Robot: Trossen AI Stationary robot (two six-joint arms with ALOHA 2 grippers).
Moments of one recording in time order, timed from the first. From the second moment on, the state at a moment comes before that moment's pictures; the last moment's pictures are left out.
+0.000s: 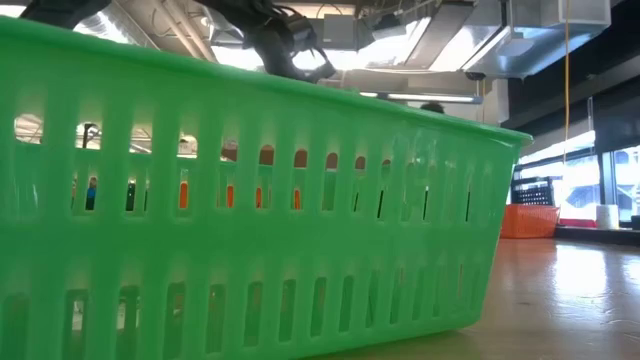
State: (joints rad) left arm 0.66 1.96 1.93 -0.85 0.18 -0.76; right arm -0.54 1.52 2.33 -1.57 -0.33 -0.56
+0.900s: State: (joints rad) left arm 0.65 1.96 1.93 -0.84 0.13 -0.63; right arm -0.54 1.52 2.33 -1.57 -0.33 -0.56
